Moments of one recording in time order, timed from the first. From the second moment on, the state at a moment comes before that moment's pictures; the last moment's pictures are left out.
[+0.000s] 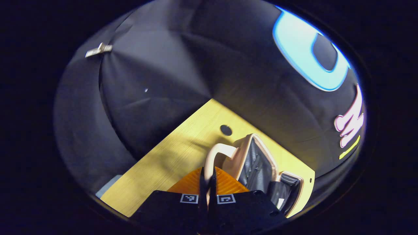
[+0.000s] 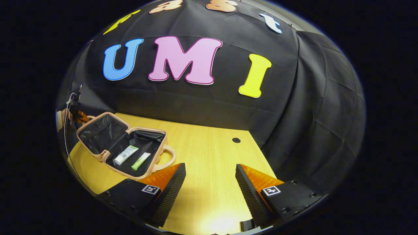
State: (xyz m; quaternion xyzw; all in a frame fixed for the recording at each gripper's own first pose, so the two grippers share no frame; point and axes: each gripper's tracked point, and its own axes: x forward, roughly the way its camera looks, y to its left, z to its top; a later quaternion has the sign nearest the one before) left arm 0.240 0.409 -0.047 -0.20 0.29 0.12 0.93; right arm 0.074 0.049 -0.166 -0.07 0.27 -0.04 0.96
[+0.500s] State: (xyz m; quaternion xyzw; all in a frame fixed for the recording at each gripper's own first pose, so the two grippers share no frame) left arm 0.215 0.185 0.096 -0.12 0.20 -0.04 0.97; right arm 0.068 0.011 -0.145 -0.02 0.22 -0.04 0.97
